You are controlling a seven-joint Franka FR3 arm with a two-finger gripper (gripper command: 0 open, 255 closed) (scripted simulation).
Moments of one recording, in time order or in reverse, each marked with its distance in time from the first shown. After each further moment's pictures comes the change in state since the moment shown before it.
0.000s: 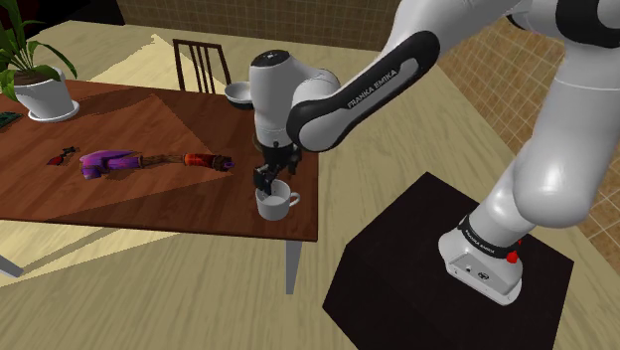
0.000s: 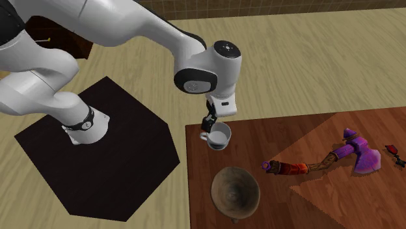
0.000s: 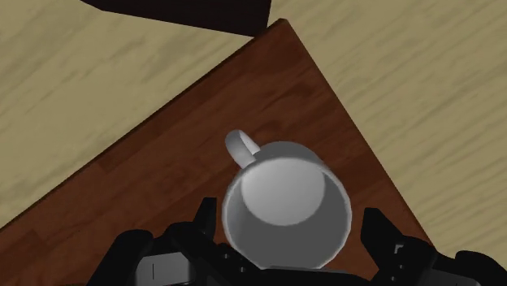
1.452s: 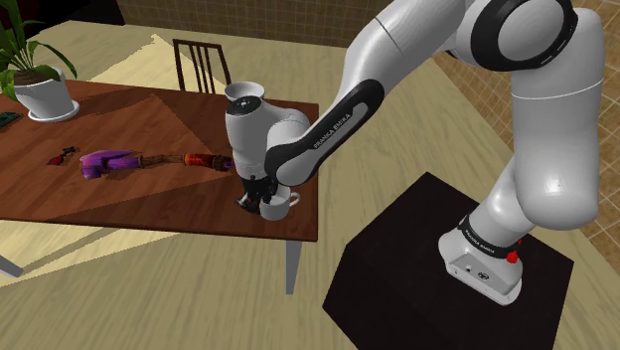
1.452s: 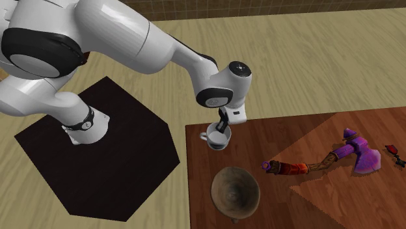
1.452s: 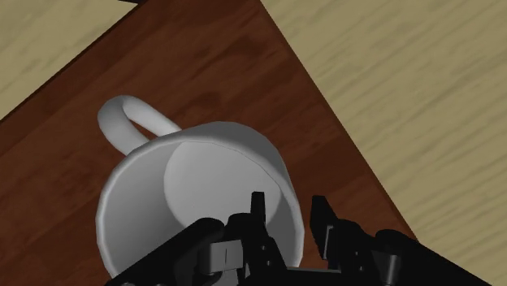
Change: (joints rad) arm 0.111 0.287 -0.060 0.179 -0.128 0.082 0.123
